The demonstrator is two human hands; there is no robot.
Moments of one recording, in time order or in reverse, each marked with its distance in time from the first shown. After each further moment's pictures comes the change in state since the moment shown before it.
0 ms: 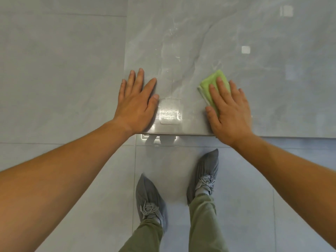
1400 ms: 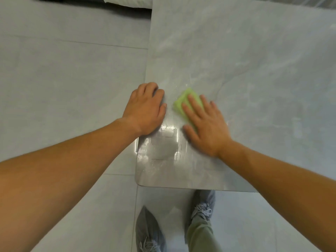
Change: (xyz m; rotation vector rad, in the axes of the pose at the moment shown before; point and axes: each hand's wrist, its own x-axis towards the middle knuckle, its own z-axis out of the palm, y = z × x) left_hand 0.121 -0.035 -0.068 0.092 0.060 0.116; right_hand 0.138 -0.053 -0.001 -0.075 -0.141 -0.201
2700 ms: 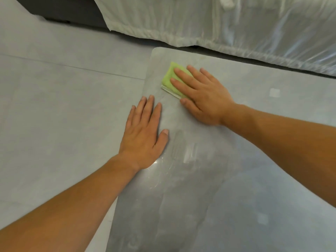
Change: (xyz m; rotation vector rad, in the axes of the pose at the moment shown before) left_hand 0.180 -0.022 -0.007 -0.086 0.053 -0.185; right_hand 0.318 0.145 -0.076 -0.112 -0.085 -0.411
